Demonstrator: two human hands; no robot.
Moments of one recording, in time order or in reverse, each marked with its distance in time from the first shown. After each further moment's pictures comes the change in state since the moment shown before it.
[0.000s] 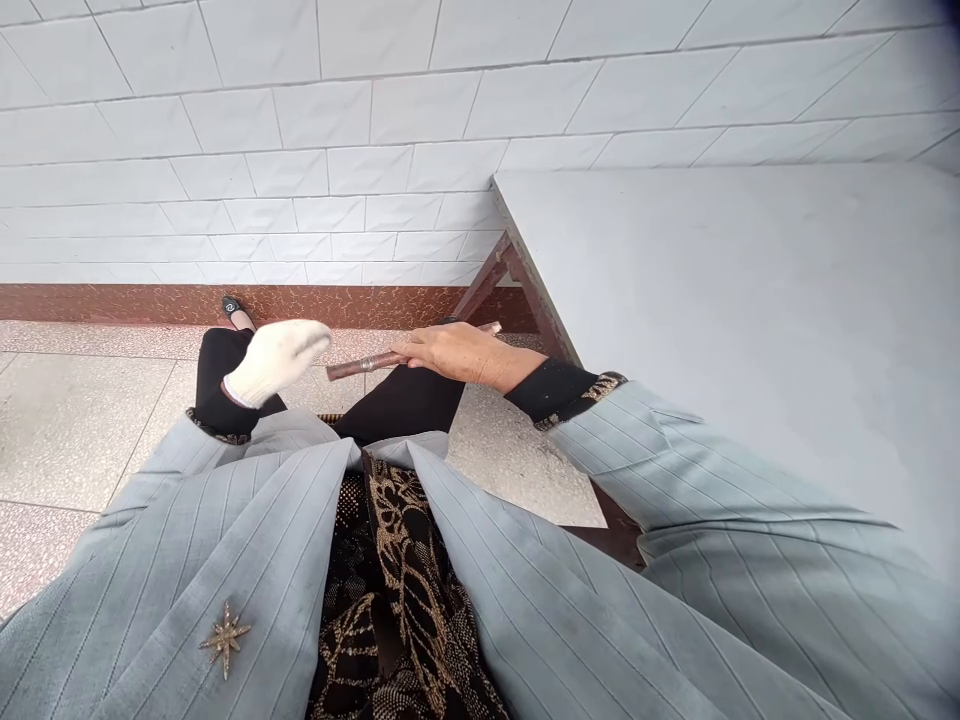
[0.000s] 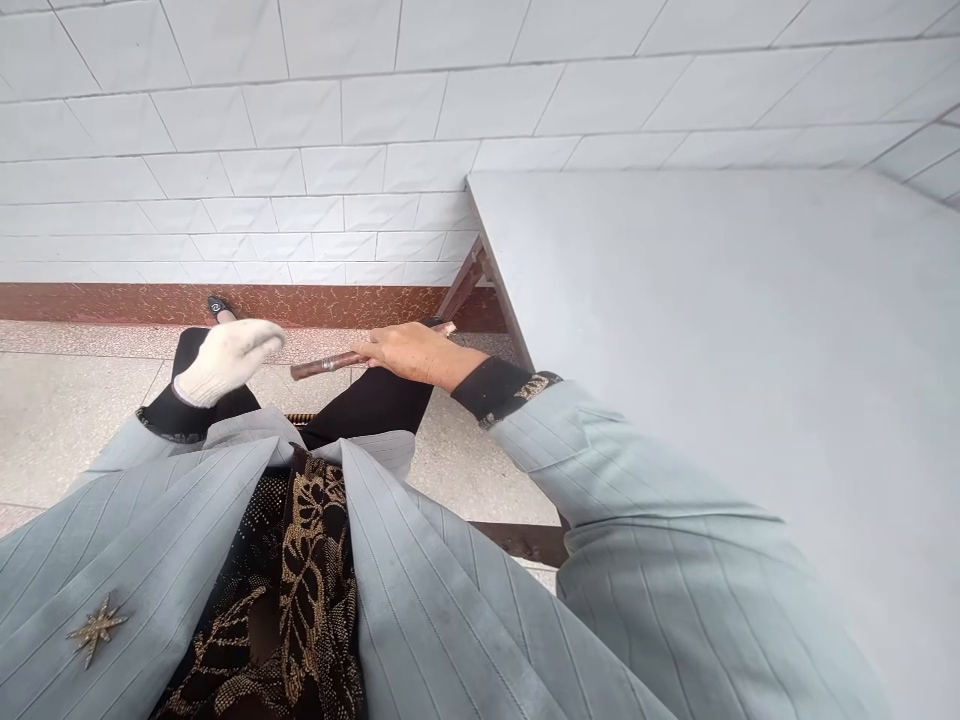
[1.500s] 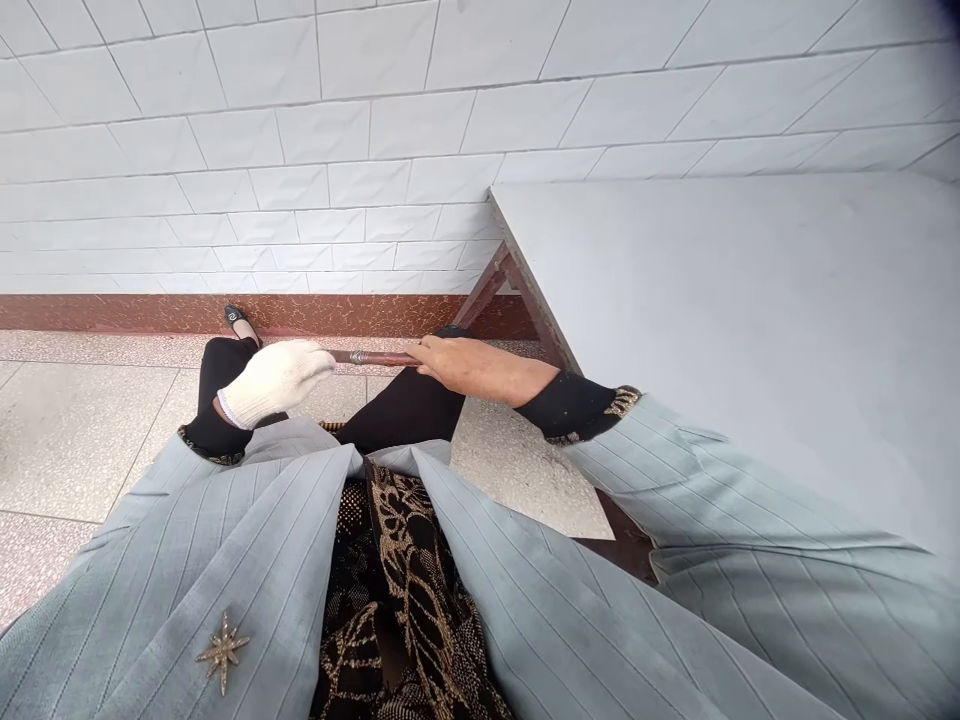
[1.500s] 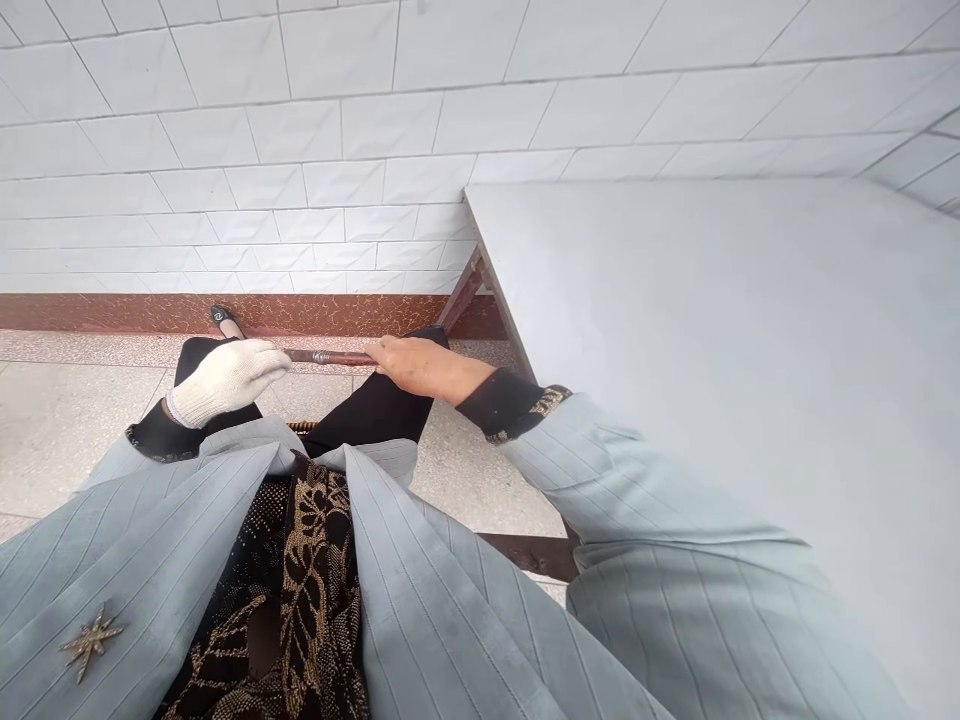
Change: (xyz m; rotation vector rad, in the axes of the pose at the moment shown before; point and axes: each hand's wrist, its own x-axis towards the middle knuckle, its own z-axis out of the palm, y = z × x) left_hand -0.012 0.005 -0.002 0.218 -0.198 0.245; right_hand -0.011 -0.014 -0.015 0.139 -0.057 0.131
